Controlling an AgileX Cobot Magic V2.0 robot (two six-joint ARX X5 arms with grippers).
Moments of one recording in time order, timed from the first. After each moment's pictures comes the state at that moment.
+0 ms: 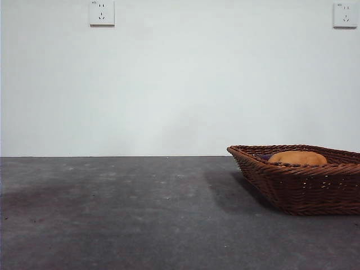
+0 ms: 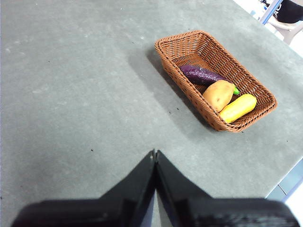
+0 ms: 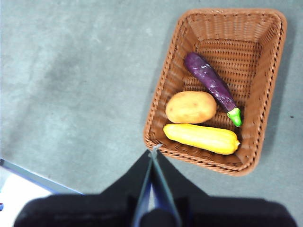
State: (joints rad) left arm -0.28 0.77 0.99 -0.78 0.37 -0.05; right arm -0.04 1.08 1.49 -1.35 -0.50 -0.11
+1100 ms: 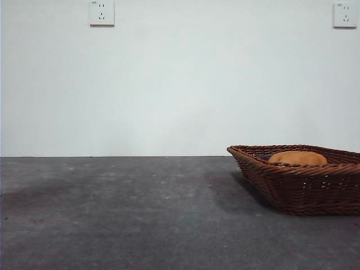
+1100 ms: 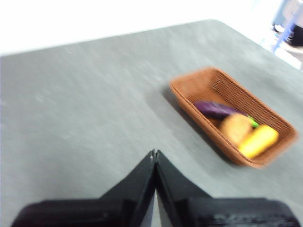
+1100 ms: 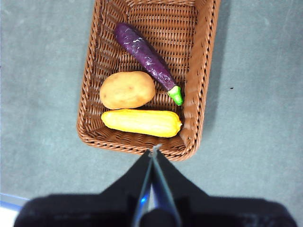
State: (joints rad) left arm -0.28 0.78 1.02 -0.65 0.29 -0.02; right arm -0.04 1.23 1.49 -1.35 -0.27 -0.11
